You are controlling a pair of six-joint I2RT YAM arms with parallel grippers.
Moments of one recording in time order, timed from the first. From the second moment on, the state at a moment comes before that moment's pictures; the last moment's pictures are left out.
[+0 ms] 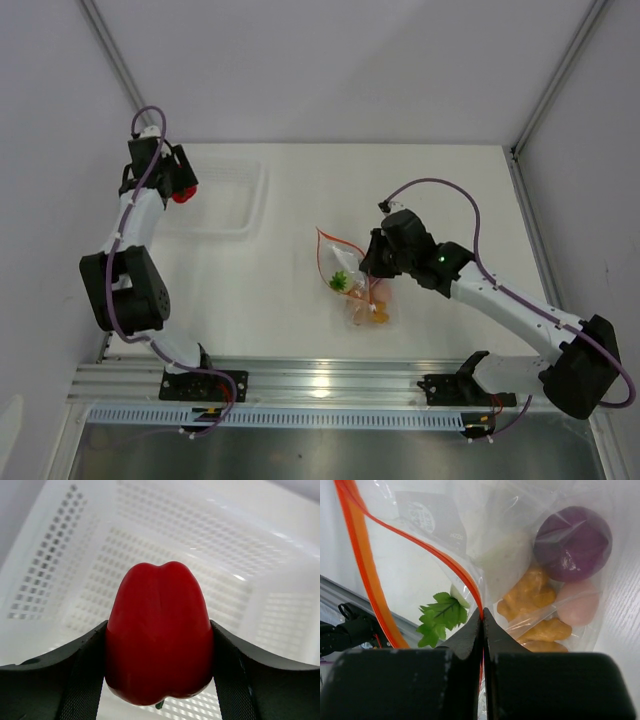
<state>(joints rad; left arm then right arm) 0.22 1.70 1.37 -0.31 -0.04 -0.16 0.75 1.22 0.97 -0.48 0.00 0.68</state>
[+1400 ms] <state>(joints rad) -0.67 1.12 0.94 -0.08 0.59 -0.66 0.85 1.25 1.25 -0.89 0.28 0.78</state>
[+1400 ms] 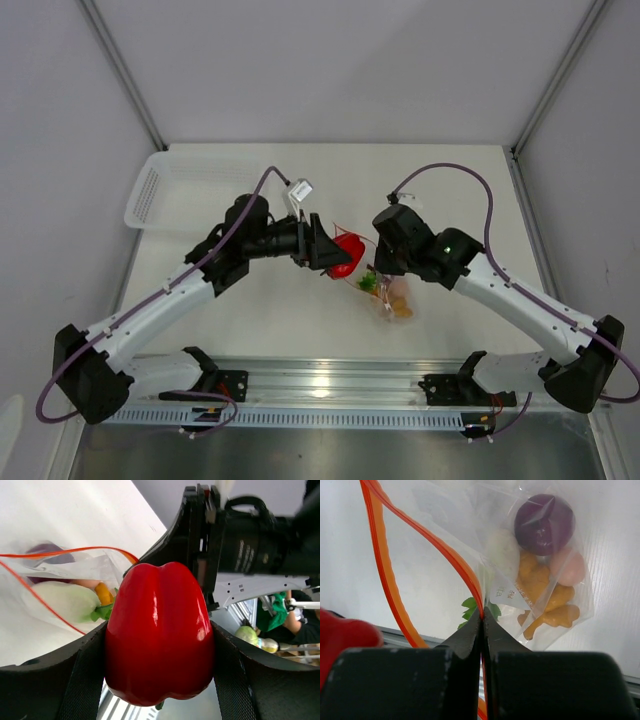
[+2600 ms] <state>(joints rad) -0.74 1.40 1.15 -0.53 0.37 -1.02 0.94 1.18 1.18 -0.77 0.32 0.77</state>
